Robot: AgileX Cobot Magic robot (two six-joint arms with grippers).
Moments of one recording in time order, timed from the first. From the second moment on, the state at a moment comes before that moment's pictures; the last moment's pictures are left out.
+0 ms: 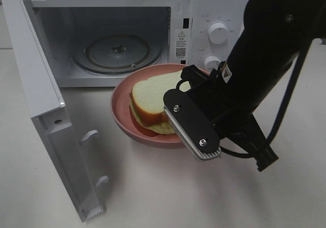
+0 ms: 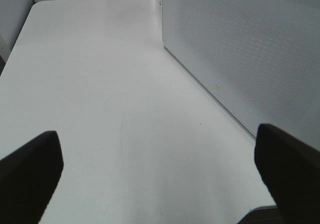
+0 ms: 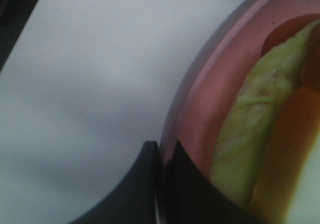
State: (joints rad) left arm 0.02 0.00 -0.52 -0.09 1.08 0.11; right arm 0.73 1.60 -0.99 0.00 0.74 -1.39
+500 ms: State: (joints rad) left arm 0.02 0.00 -0.52 -0.09 1.08 0.11; right arm 0.73 1.67 -1.07 0.00 0.69 -1.40
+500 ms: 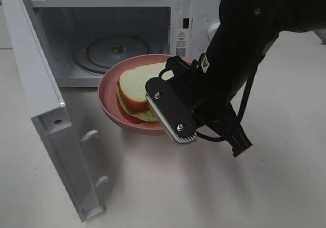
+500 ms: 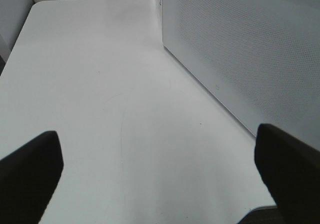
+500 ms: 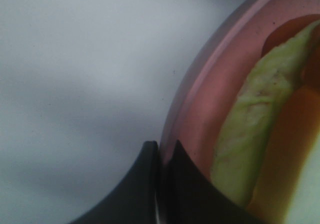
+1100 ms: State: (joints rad) left arm 0.02 0.00 -0.52 -0.09 1.08 0.11; right arm 0.73 1.77 -1.15 0.00 0.64 -1.41
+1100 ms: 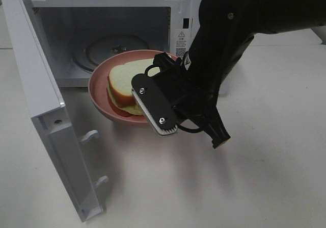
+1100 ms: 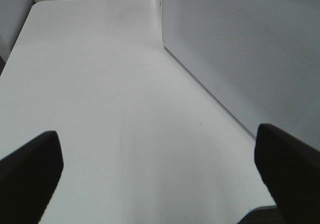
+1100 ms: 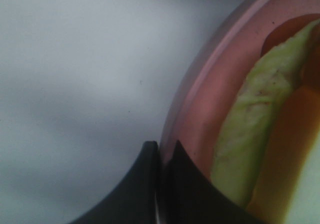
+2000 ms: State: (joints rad) left arm 0.02 0.00 -0.52 -0.09 1.08 0.11; right arm 0.73 1.99 -1.48 -0.04 0.76 -1.33
